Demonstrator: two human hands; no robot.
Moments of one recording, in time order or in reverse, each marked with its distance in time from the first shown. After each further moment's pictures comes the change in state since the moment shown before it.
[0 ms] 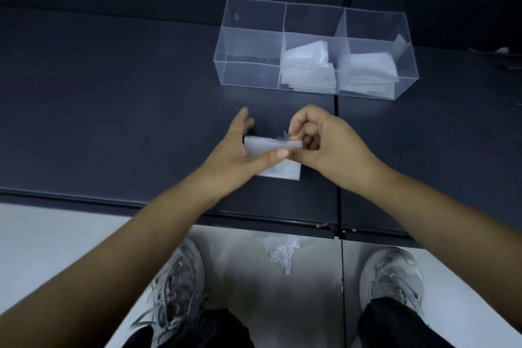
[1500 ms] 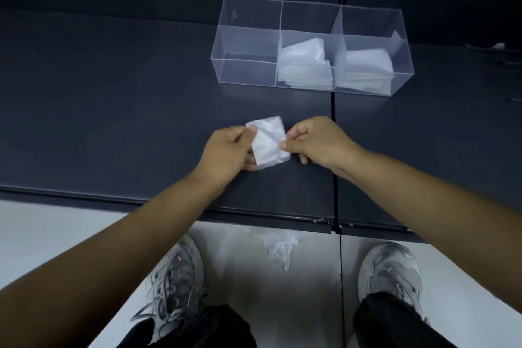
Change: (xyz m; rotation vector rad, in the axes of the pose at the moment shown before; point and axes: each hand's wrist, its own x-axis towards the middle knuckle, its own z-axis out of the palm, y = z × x) left_hand 0.022 -0.015 0.010 -0.209 0.225 -0.058; right_hand 0.028 0.032 0.012 0.057 -0.032 0.332
